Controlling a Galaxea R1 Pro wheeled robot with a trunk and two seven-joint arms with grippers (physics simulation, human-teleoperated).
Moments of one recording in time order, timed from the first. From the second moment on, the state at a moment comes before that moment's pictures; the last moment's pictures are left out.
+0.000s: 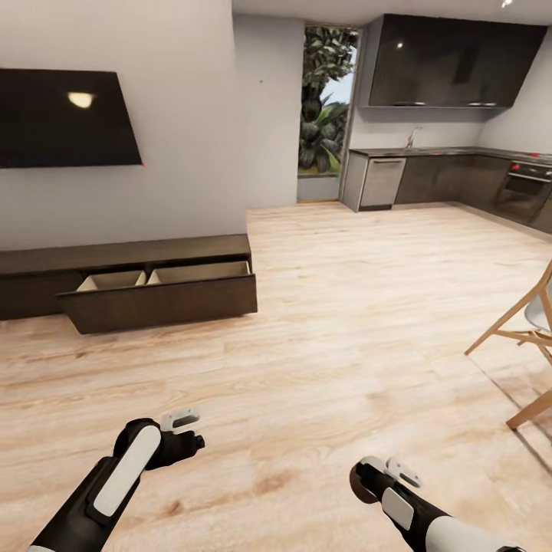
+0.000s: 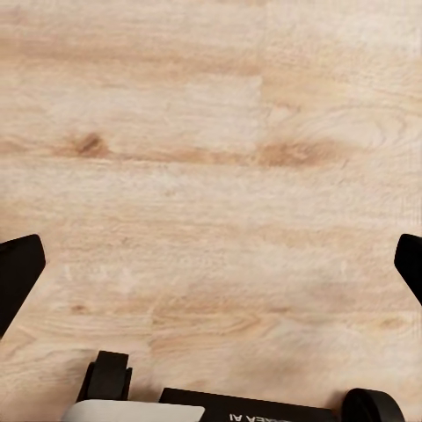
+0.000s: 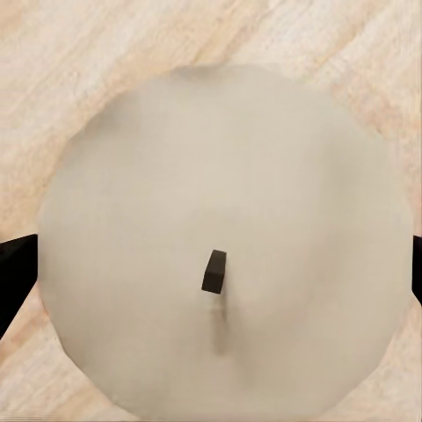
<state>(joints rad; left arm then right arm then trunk) -0.40 0.15 -0.24 -1.26 0.96 0.92 0.67 -0.64 -0.04 0.42 -0.10 -0.98 -0.07 -0.08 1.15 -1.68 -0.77</state>
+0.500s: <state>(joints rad) -0.40 0.15 -0.24 -1.26 0.96 0.92 0.67 -0.64 -0.04 0.42 -0.10 -0.97 -0.07 -0.08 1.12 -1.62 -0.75</state>
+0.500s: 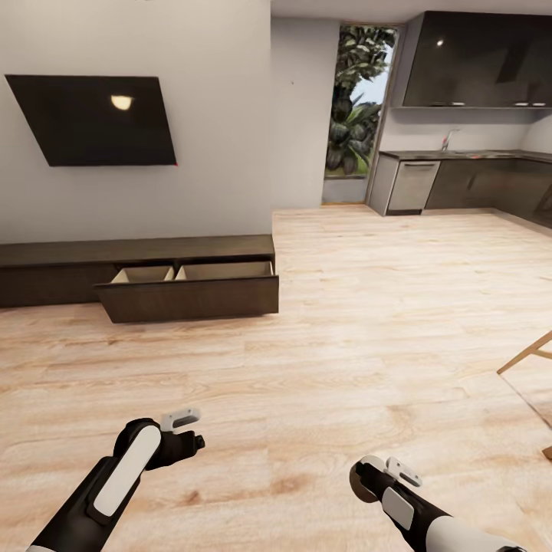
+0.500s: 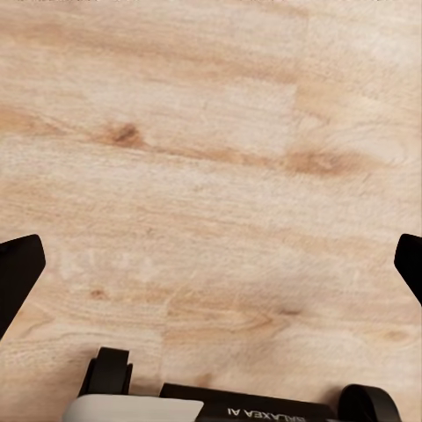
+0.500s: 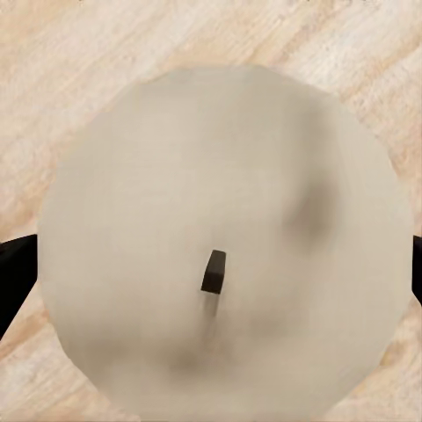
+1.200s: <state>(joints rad) -0.40 0.15 -0.24 -1.26 0.96 0.92 0.67 -0.64 -0.04 0.42 -0.10 -0.97 -0.07 -0.08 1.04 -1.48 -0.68</state>
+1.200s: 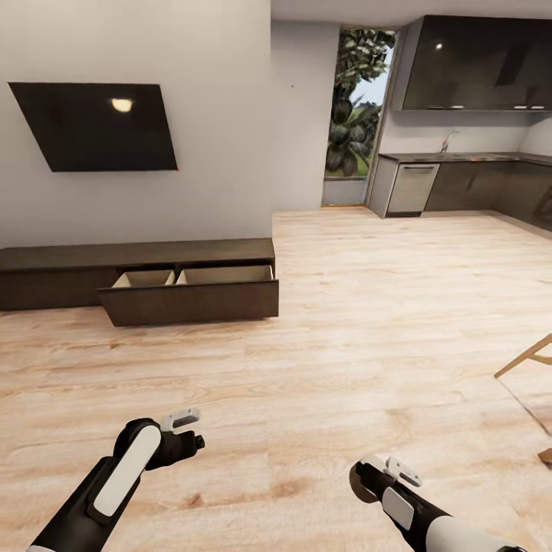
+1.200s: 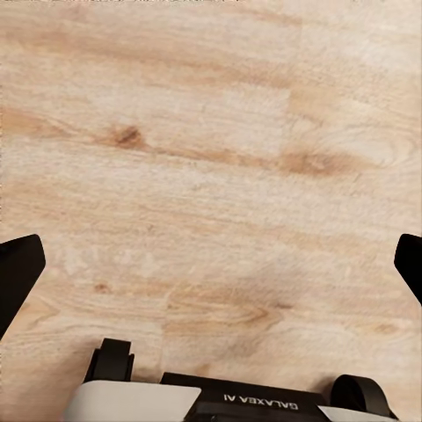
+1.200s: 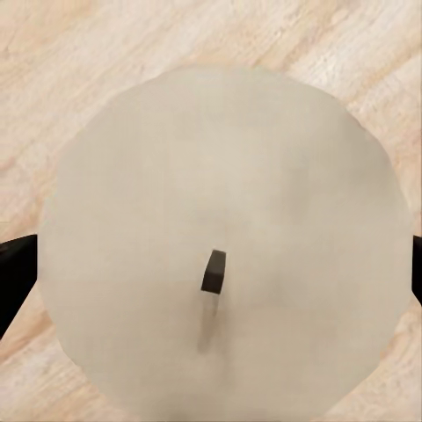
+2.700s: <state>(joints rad) -0.40 0.16 -0.24 -1.26 0.96 0.92 0.67 -0.64 -0.04 0.42 -0.10 -0.97 -0.07 -0.08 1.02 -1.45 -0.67</state>
